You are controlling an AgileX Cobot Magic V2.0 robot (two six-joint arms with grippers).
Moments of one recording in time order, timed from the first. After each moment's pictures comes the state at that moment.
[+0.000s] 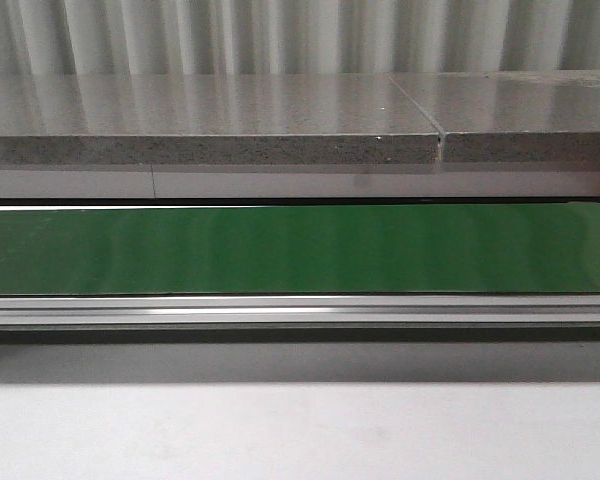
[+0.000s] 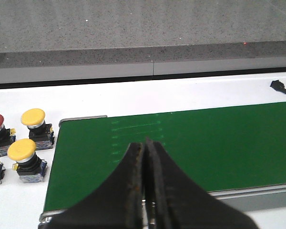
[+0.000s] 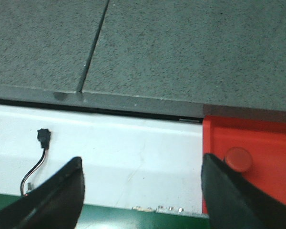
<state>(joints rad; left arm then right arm) -0.06 0.49 -0.53 -0.22 0.48 0.19 -0.28 1.43 -1.44 0.46 0.77 -0.44</state>
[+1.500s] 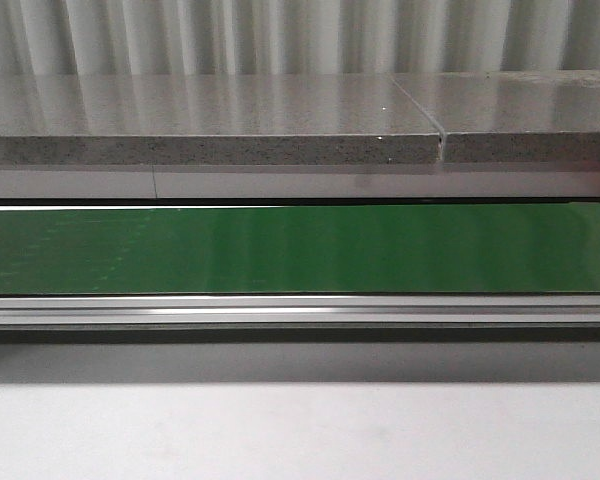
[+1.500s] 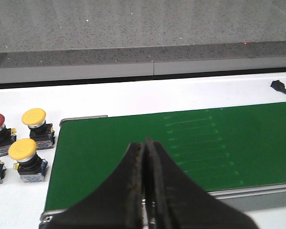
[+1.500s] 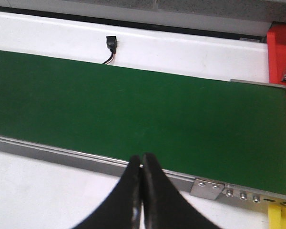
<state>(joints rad) -0.06 0.49 -0.53 -0.22 0.48 0.19 -0.16 0.63 -0.60 0.51 0.69 -0.49</state>
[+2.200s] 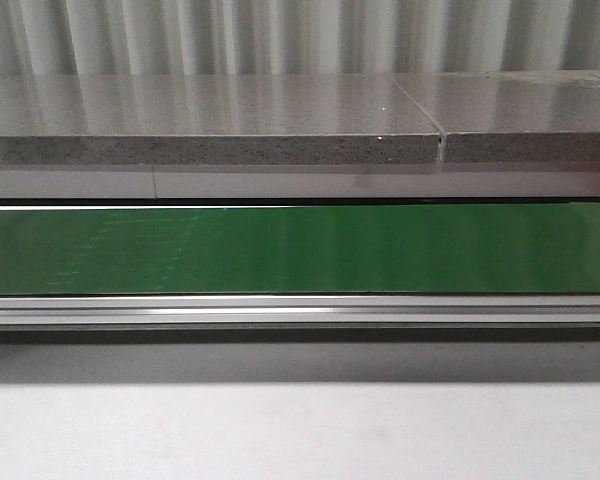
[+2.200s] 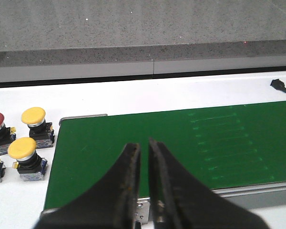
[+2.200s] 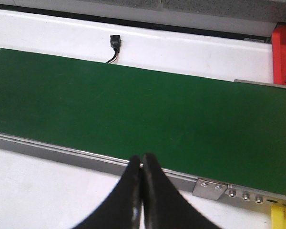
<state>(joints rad) -0.06 0.49 -0.53 -0.22 0.48 0.19 -0.16 0.63 -0.60 0.51 0.69 -0.49</state>
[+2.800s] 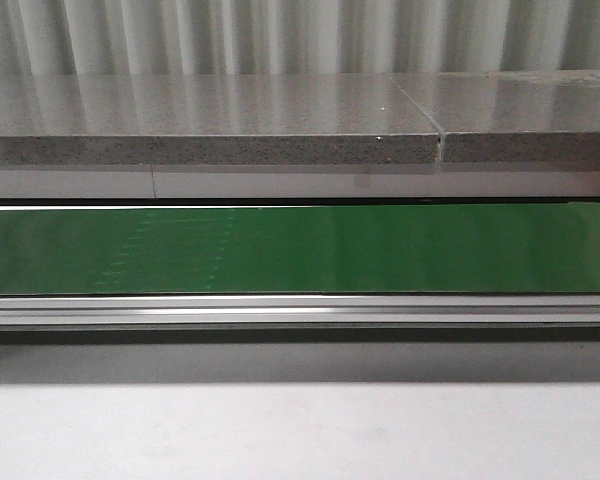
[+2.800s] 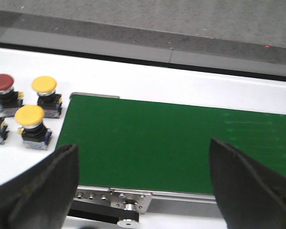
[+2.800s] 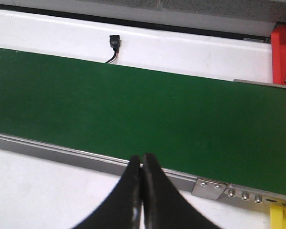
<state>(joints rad) 0.00 0.58 -0.56 -0.15 0.51 -0.02 -0.16 0.63 -0.60 0.51 0.69 -0.49</state>
